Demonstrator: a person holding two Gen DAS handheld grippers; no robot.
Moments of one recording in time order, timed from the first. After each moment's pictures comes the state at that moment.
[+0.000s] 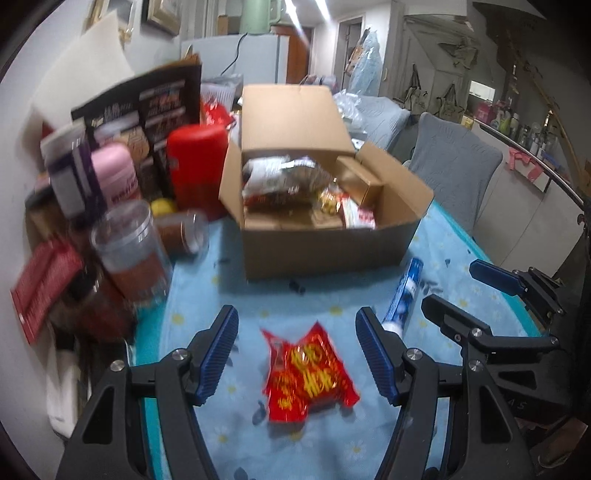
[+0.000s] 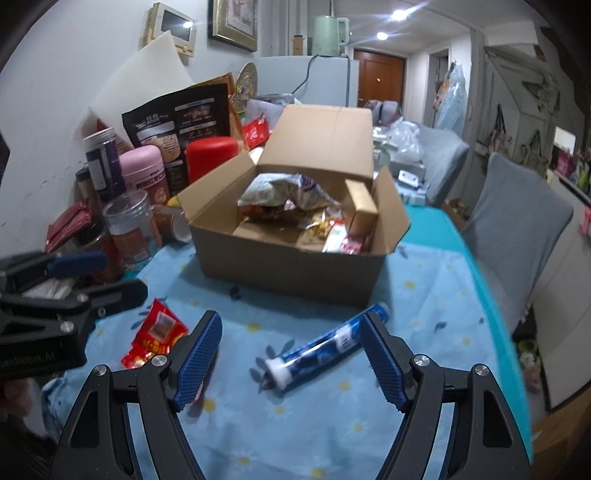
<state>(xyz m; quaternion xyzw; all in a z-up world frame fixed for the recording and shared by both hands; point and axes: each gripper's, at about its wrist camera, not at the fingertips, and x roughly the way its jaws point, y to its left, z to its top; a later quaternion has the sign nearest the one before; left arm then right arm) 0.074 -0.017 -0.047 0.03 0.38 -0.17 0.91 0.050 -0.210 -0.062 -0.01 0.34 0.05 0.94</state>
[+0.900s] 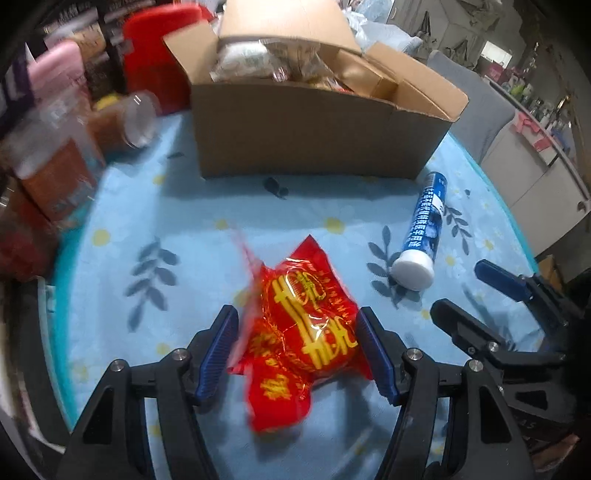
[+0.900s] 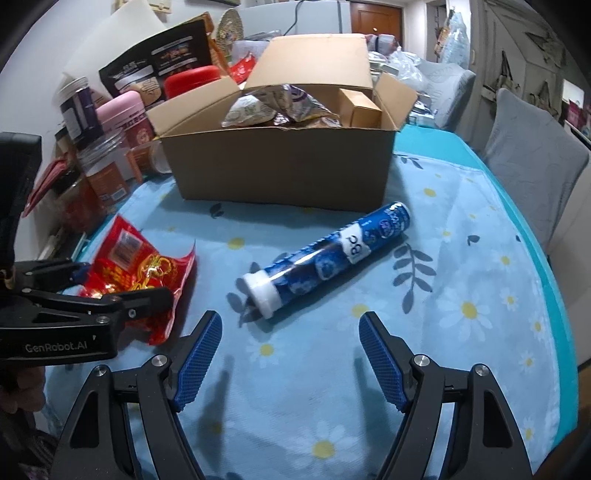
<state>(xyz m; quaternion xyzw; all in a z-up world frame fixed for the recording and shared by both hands) 0.109 -0.042 -0.139 0.01 0.52 -0.20 0.83 0.057 -0.232 -0.137 0.03 0.42 0.05 0.90</state>
